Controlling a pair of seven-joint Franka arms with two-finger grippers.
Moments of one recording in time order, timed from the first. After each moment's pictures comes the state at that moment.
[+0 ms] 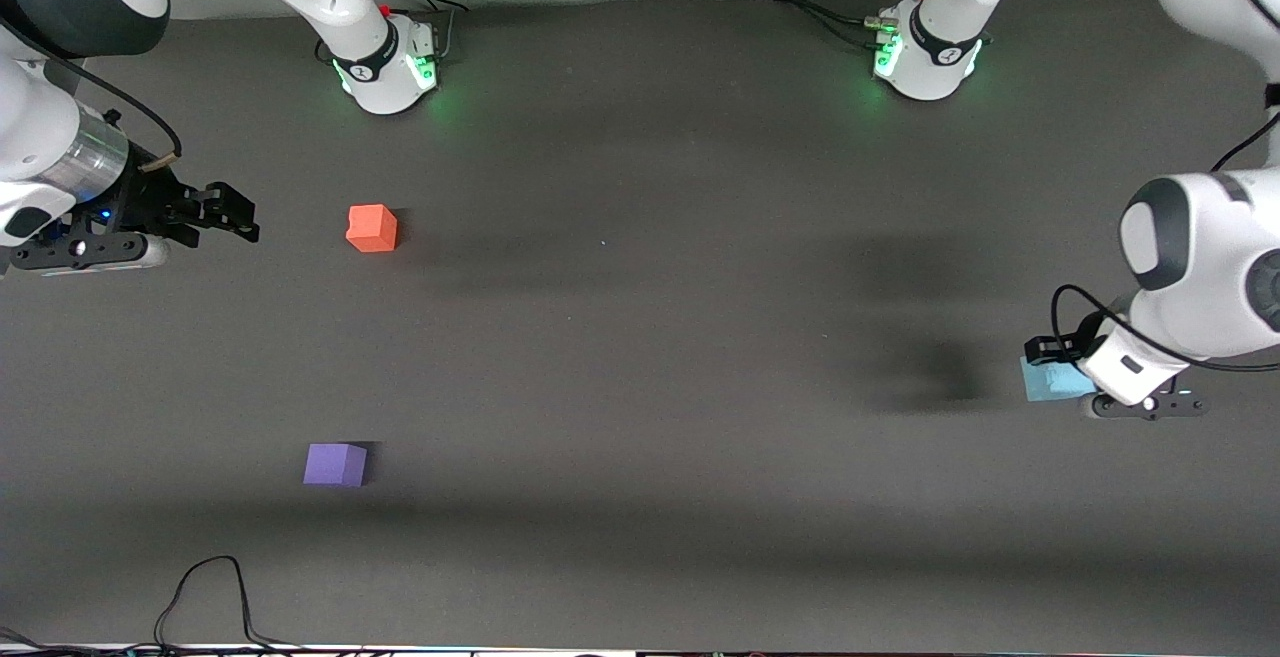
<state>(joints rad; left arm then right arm) 0.03 0.34 -0.02 -1.76 0.02 2.00 -0.04 -0.04 -0.08 0.09 -1.82 0.03 1.68 0.01</state>
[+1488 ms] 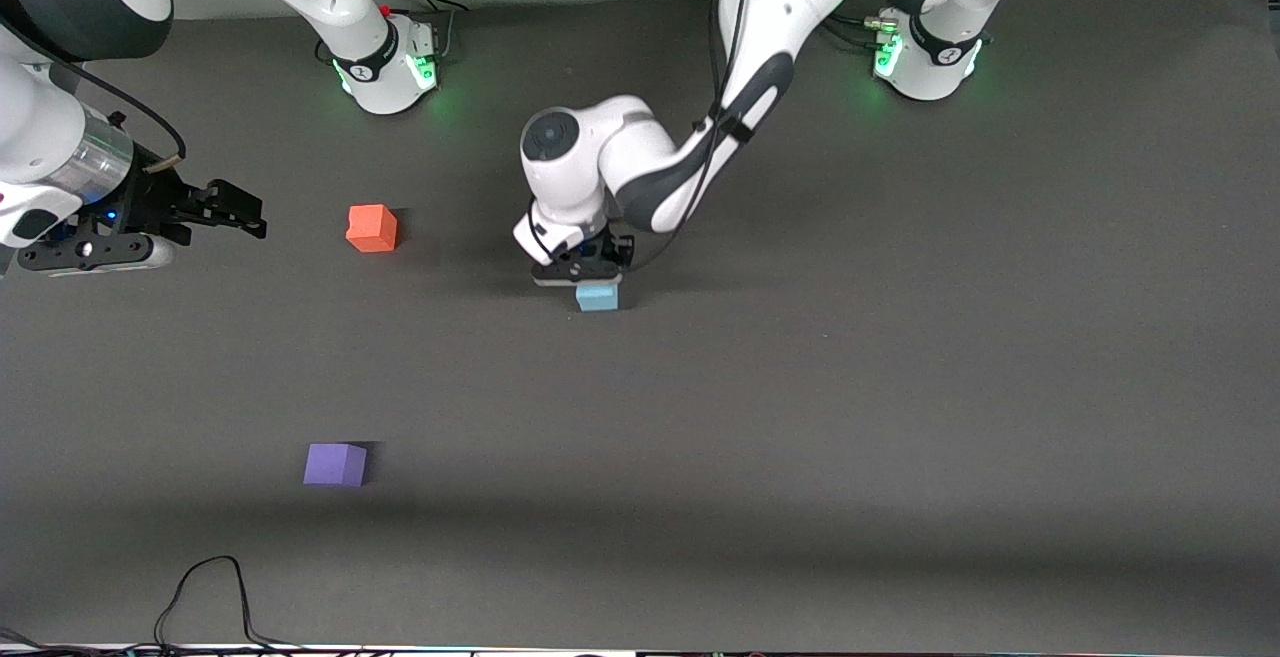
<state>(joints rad) -0.86 0.90 -0.15 -1.25 0.23 2.16 -1.06 -0.04 -0.08 0.09 -1.83 0.03 1.68 0.01</state>
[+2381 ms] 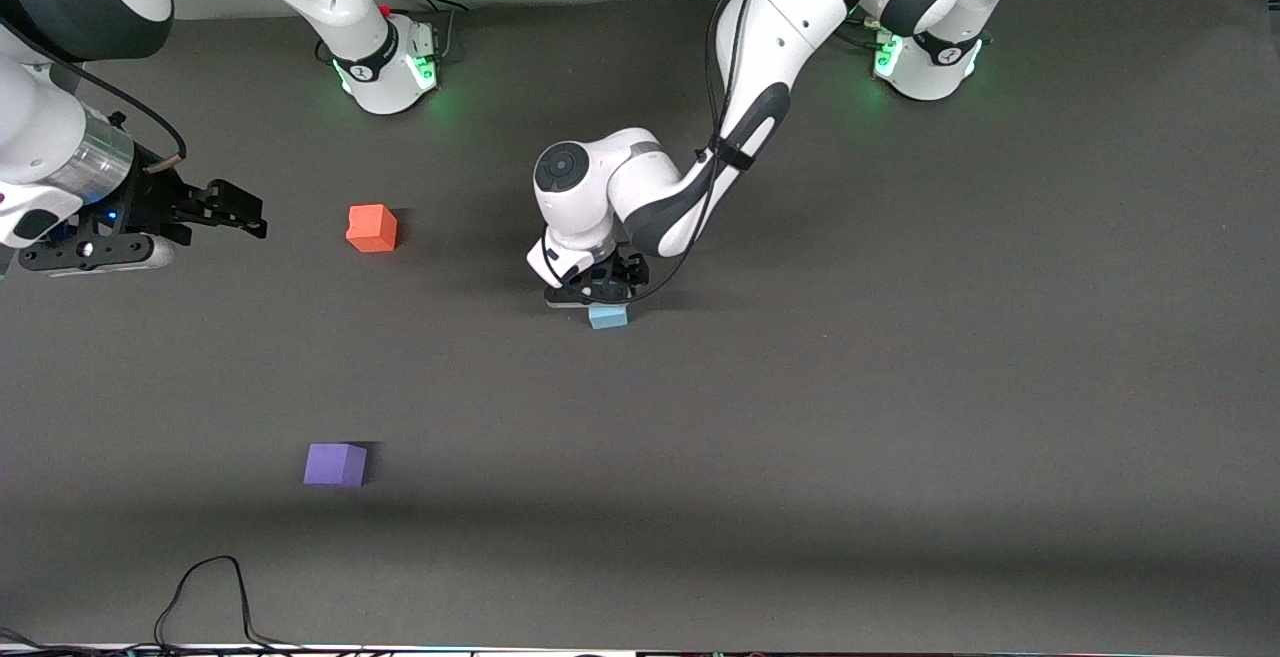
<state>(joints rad) -0.85 0.94 -0.14 -1.23 0.25 2.17 -1.07 -0.04 -0.08 0.09 -1.83 0.03 1.68 0.01</state>
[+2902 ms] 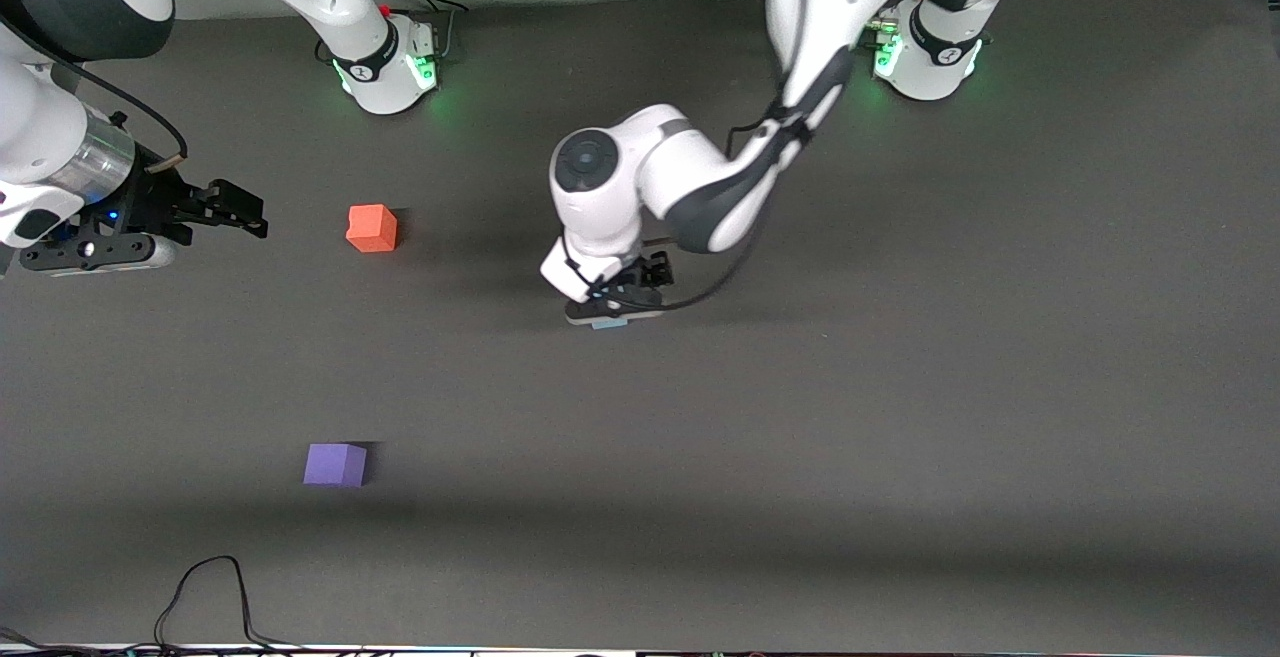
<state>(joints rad) -0.69 0.74 -0.15 -1.19 0.10 1.94 -0.96 -0.03 -0.08 0.09 -1.83 0.04 1.68 0.01</state>
